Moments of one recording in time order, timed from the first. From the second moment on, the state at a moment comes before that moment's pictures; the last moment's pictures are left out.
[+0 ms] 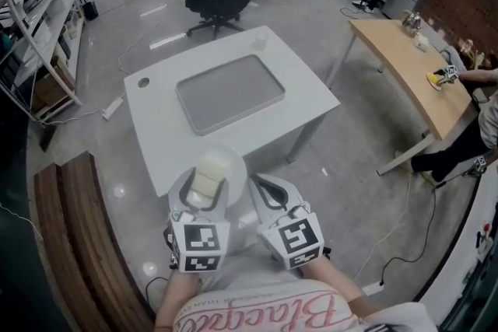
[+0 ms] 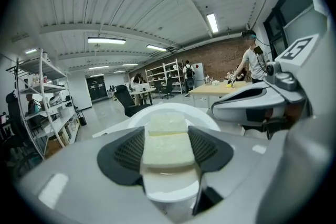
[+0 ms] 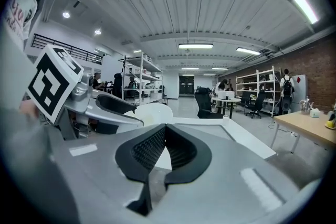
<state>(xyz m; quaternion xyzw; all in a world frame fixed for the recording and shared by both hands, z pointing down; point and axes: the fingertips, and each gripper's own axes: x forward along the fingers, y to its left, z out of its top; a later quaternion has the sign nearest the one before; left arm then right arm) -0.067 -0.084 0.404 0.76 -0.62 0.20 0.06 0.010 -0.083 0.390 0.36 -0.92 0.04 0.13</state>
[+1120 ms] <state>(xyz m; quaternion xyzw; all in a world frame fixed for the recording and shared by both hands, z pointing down) -0.082 -0.229 0.435 0.76 -0.61 0.23 0.07 0.012 -0.212 0.411 0.37 -0.91 0.06 0.14</state>
